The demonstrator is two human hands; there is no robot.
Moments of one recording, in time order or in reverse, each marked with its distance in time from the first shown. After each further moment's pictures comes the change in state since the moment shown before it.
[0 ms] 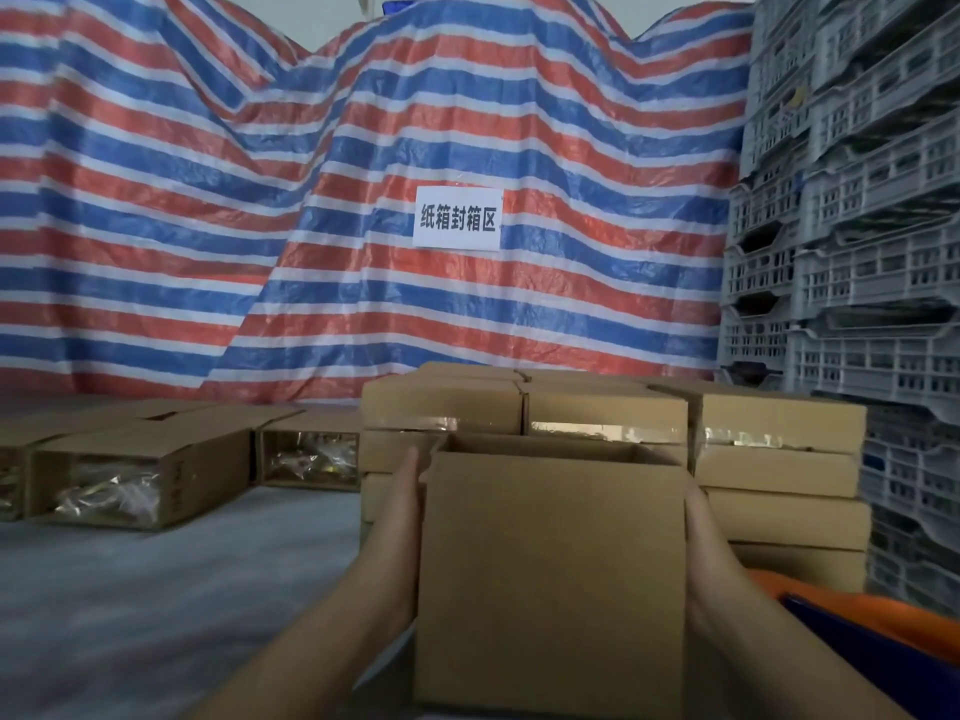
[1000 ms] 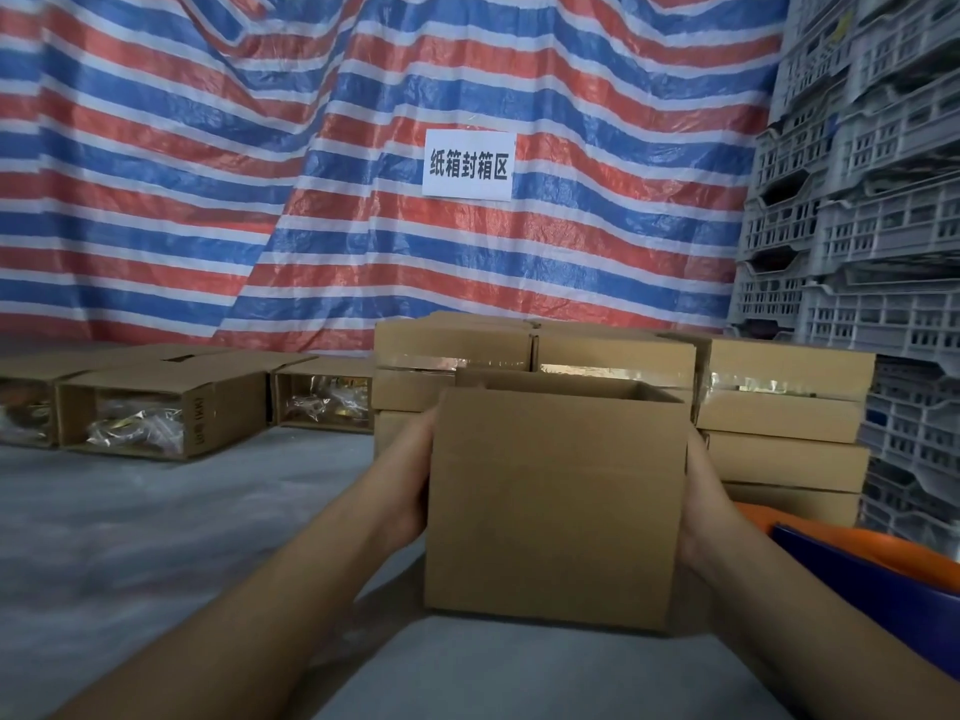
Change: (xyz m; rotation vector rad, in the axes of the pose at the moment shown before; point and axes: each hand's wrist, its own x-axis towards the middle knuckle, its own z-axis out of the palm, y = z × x) left_hand -0.018 0.010 -0.002 0.073 -0.234 -0.054; right_hand -0.019 0.002 0.010 0.053 -0.074 0.011
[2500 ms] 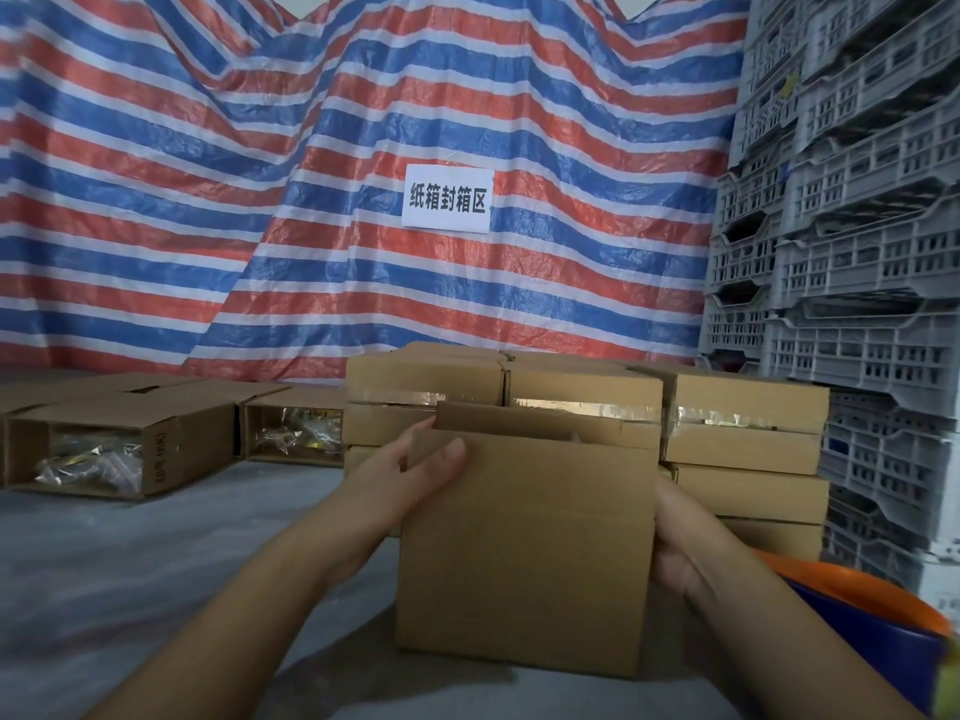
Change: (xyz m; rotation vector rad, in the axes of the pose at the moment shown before) left_hand -0.001 0.009 -0.011 0.394 -0.129 0.172; right_hand 0.015 -0.011 -0.018 -0.232 -0.136 0.133
